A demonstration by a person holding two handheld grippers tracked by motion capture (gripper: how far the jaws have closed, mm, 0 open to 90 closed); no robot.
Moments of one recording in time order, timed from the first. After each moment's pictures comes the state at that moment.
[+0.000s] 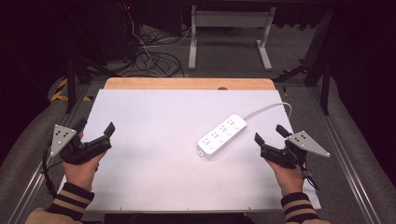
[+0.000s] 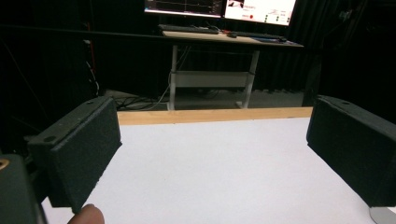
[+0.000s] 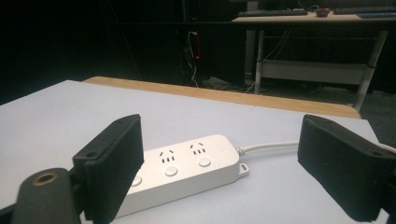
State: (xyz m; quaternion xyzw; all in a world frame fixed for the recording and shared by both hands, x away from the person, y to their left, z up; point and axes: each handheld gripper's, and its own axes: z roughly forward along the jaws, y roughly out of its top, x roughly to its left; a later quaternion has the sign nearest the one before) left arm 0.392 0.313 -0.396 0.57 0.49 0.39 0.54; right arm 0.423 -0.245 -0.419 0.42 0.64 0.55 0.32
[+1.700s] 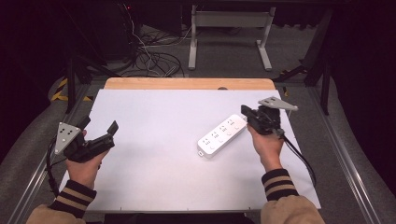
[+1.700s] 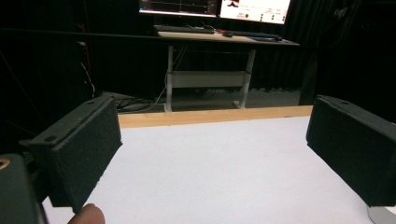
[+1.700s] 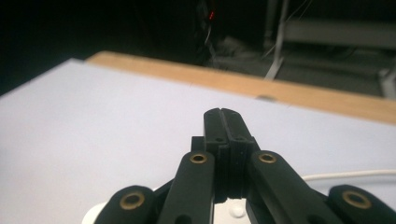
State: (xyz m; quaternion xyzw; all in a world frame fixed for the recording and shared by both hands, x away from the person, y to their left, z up) left arm 0.398 0.309 -0.396 0.57 0.48 0.38 0.54; right arm 0.505 -0.182 -0.379 0.45 0.71 0.49 0.25
